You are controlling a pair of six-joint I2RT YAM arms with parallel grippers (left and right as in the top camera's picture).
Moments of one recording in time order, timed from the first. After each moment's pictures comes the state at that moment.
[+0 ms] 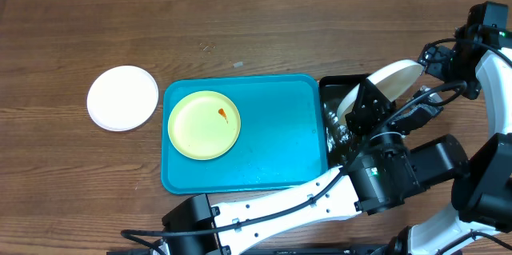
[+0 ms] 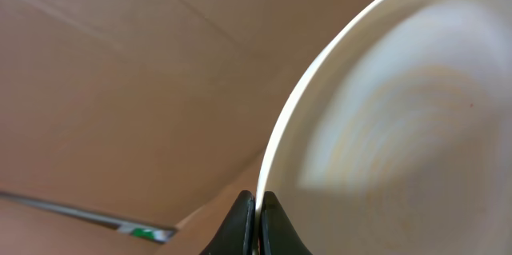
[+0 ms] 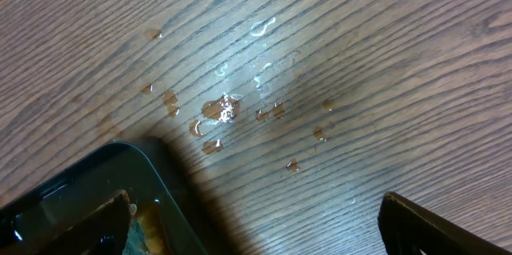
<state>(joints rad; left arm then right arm) -1.27 1.94 1.81 -0.58 -1.31 0.16 -0.28 1.84 1.55 -0.99 -0.02 0.23</state>
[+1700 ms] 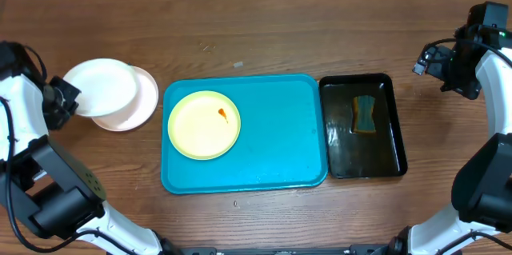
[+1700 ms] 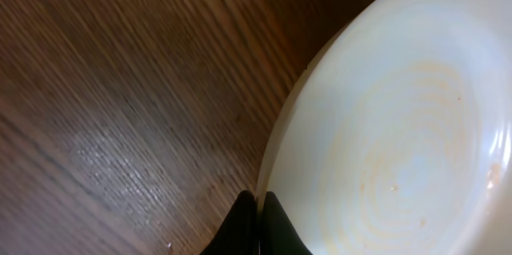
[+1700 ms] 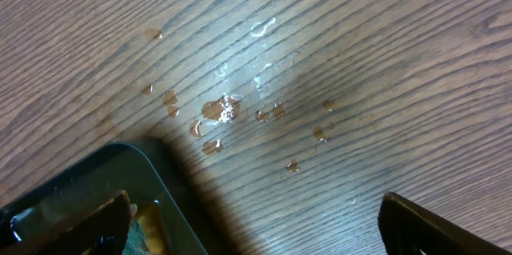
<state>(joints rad) 0.60 1.94 1.56 -0.95 -0.01 -0.44 -0.28 1.84 1.55 -0.99 -0.02 0.23</state>
